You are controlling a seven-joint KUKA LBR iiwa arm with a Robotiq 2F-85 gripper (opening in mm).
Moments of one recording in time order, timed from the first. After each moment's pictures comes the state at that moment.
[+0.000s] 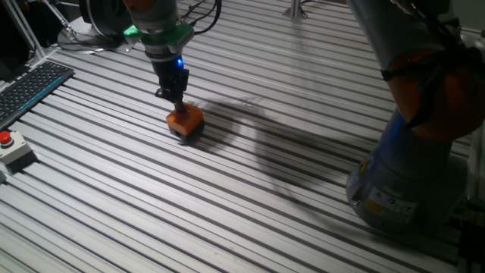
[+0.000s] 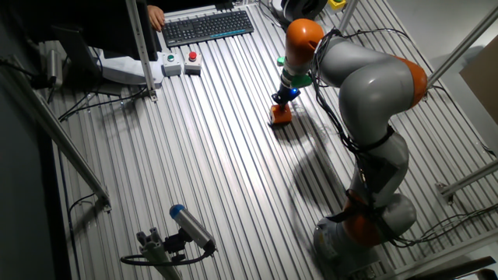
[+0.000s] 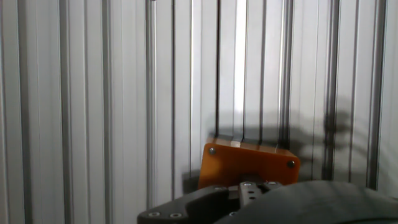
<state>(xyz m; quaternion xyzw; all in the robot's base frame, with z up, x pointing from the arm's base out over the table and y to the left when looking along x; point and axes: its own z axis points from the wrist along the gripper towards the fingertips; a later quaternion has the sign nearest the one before) 0.577 0.026 0.095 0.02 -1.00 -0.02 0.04</state>
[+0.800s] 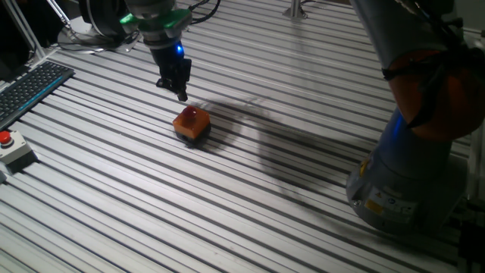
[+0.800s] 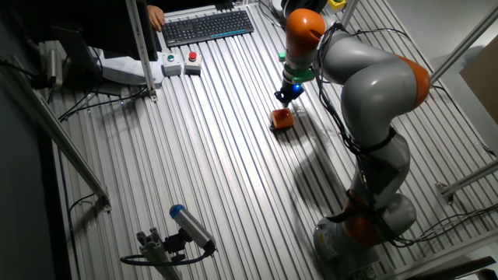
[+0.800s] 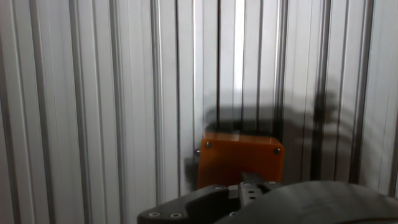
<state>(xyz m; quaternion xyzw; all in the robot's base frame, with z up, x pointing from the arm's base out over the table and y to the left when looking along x) 0.562 0.026 0.142 0.02 -1.00 -0.02 0.06</state>
